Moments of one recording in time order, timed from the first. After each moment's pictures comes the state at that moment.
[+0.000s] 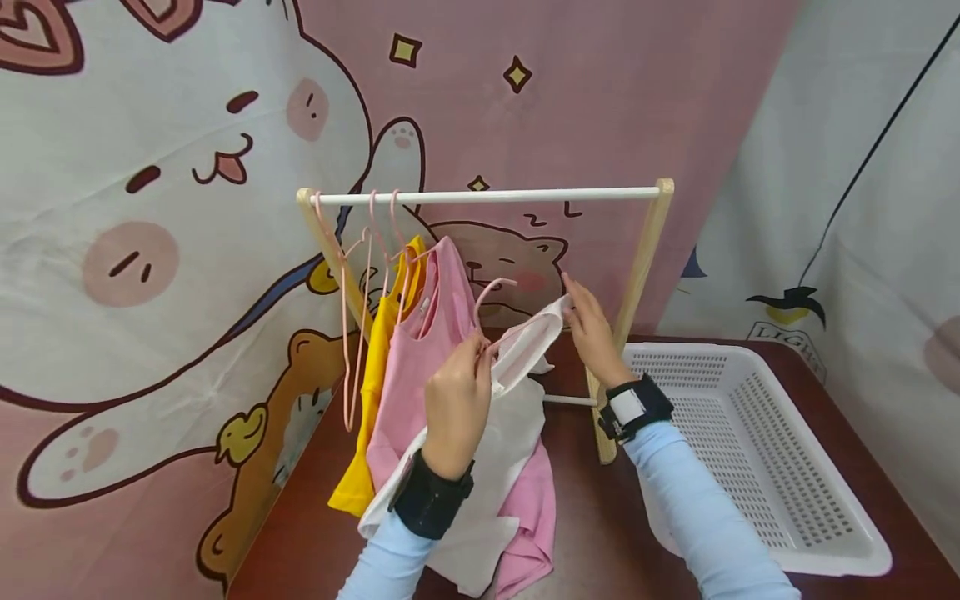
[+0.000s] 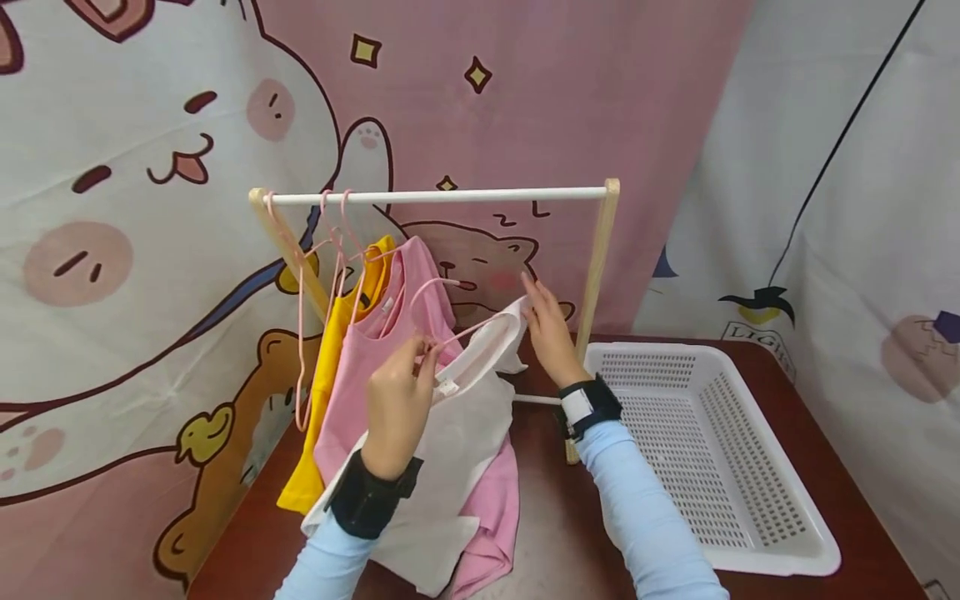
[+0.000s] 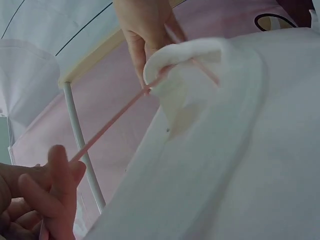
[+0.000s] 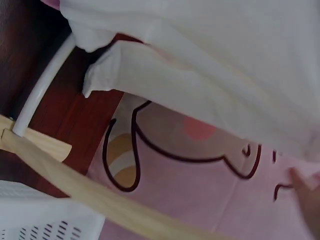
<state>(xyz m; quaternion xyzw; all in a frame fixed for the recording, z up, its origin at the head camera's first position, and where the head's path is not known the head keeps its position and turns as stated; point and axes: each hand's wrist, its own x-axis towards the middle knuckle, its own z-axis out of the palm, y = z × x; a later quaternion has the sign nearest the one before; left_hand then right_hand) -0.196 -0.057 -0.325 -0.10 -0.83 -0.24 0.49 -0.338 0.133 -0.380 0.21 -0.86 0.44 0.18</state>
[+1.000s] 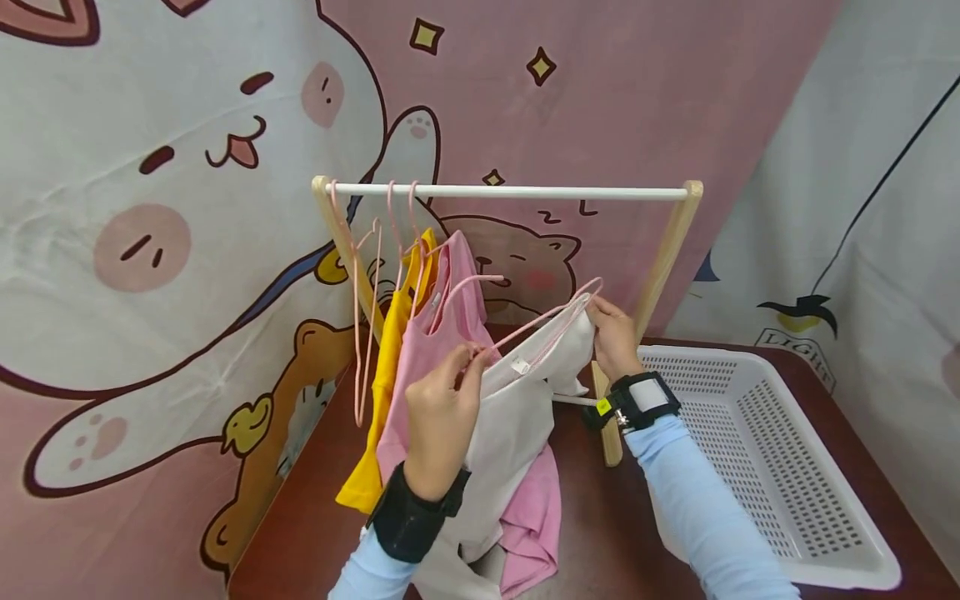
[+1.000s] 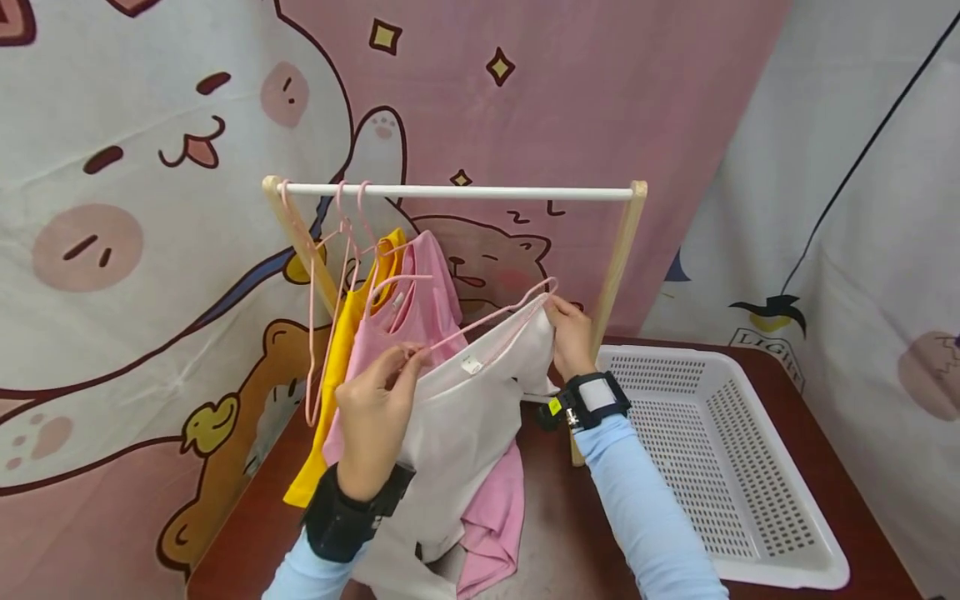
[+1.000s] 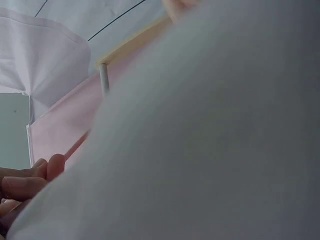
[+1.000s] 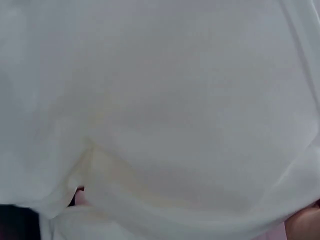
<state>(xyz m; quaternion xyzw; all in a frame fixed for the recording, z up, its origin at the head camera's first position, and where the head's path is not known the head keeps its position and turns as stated) -0.174 -0.083 -0.314 -0.13 -0.78 -0.34 0.51 -0.344 0.117 -0.363 -0.04 -0.57 0.82 0.03</state>
